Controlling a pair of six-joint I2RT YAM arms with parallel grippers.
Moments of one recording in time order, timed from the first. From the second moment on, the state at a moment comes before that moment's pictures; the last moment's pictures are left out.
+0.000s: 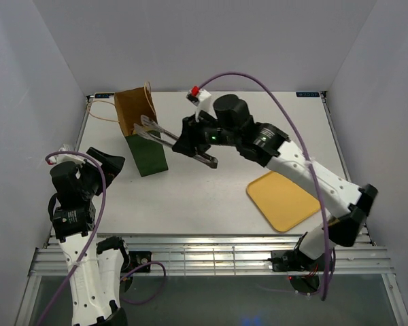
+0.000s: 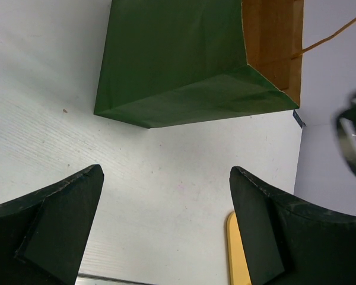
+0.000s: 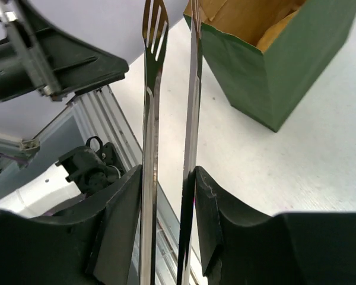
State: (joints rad) left arm 0.28 0.59 0.89 -0.73 0.28 -0.70; right arm 0.93 1.62 1.77 -0.52 -0.29 0.35
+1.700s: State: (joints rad) left arm 0.26 0.72 0.82 -0.58 0.52 -0.71; right arm 0.79 1.70 1.05 -0.22 0.19 0.50
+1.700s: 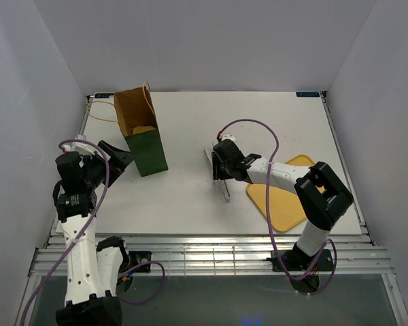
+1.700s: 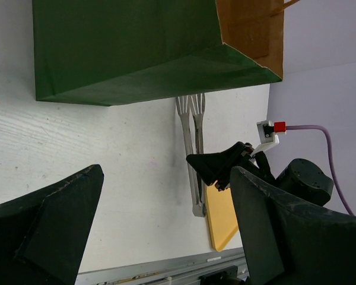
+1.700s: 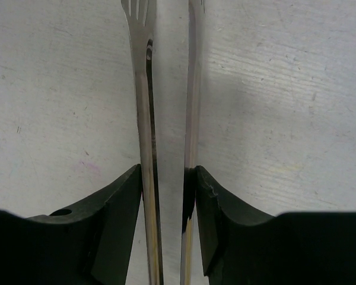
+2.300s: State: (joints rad) left arm -0.04 0.79 0.76 -0.45 0.43 -0.80; right arm 0.76 1.76 0.98 -0.09 0.15 0.54
